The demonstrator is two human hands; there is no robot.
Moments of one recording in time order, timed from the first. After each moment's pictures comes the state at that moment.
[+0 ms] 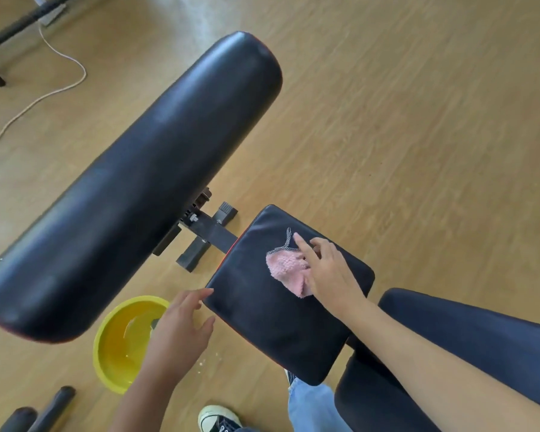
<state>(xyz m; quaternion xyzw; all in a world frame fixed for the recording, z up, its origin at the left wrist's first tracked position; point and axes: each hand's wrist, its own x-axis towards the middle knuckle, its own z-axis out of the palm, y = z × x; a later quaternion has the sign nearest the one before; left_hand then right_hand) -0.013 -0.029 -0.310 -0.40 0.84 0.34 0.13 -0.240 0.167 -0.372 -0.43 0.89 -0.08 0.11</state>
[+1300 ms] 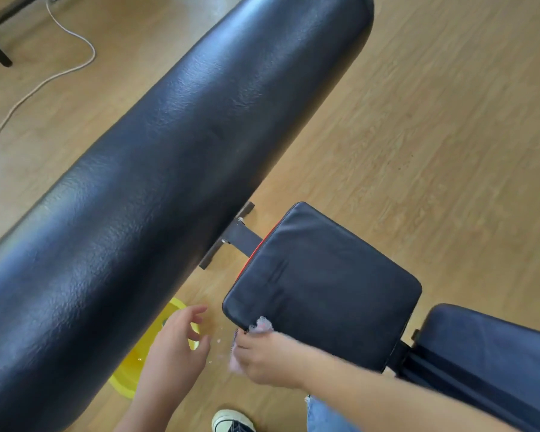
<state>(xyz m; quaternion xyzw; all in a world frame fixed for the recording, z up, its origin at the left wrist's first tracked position) 0.025 -0.064 -0.372 -0.44 0.81 0.36 0.13 -0.104 0.094 -0.432 -0.83 0.56 0.01 0.08</state>
